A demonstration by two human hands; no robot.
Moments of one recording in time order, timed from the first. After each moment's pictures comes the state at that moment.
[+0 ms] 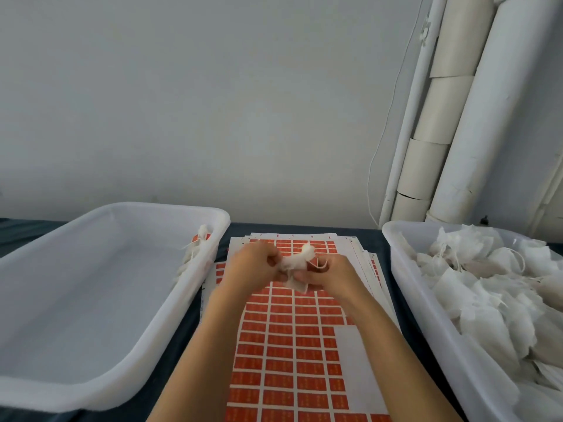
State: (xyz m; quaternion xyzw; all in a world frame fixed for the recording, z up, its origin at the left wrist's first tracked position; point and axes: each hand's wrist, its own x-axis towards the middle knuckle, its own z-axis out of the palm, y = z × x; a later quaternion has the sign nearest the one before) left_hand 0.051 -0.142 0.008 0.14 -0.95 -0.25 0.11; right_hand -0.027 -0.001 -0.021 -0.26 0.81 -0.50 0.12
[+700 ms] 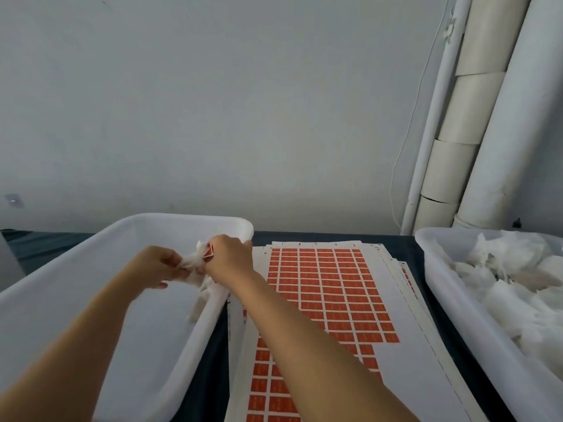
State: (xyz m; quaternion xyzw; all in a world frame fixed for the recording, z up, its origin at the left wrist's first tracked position) left_hand 0.135 -0.320 0.014 0.35 -0.84 -0.40 0.12; right_hand 0.036 -0.207 0.005 -0.46 0.83 -0.31 -0.01
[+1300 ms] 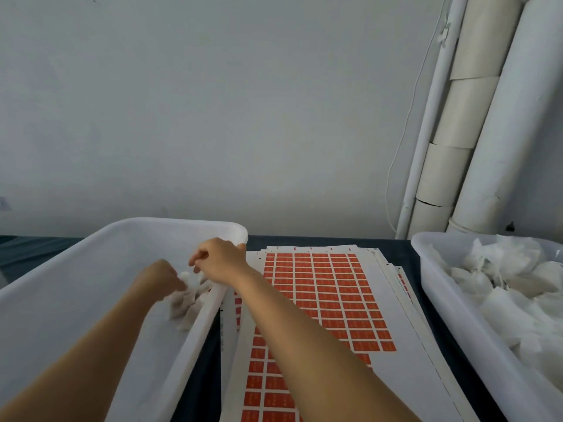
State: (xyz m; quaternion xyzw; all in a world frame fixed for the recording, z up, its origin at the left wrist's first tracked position) left_hand 0.099 -0.329 -0.015 0.45 -0.84 -0.30 0.08; right_hand 0.021 -0.213 0.013 -0.48 0.81 -0.32 0.10
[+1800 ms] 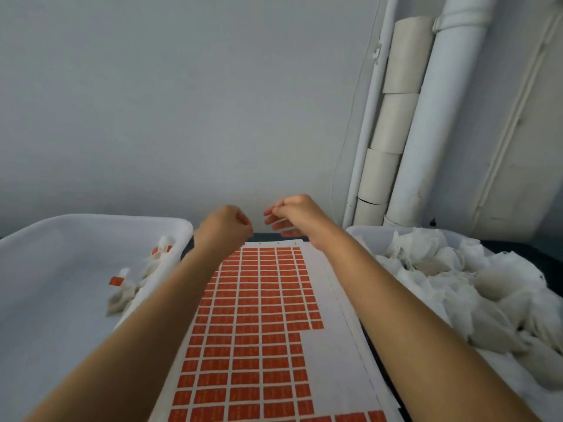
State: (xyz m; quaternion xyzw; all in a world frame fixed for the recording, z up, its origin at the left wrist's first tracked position) left_hand 0.014 -0.149 0.056 0.22 -0.91 -0.30 0.20; right_hand -0.051 -0.019 0.084 -0.27 0.81 -0.51 0.11
